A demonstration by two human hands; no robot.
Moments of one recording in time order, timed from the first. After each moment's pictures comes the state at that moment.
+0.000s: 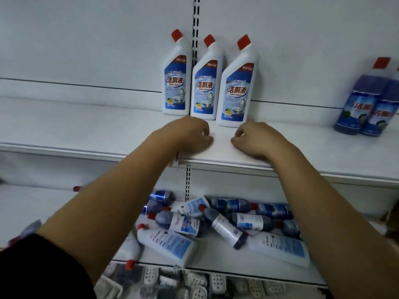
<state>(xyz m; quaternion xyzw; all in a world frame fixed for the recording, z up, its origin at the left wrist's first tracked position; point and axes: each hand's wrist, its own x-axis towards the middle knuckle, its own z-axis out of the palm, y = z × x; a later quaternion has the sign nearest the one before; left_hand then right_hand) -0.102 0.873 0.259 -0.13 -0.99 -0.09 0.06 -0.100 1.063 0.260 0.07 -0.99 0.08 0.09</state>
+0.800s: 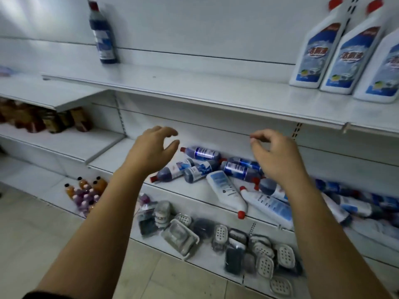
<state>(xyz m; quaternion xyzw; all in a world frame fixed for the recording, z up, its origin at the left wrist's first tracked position) 0.137 0.512 0.144 0.07 -0.95 -0.18 0.23 0.079 0.787 0.168 0.21 -0.89 0.38 0.16</state>
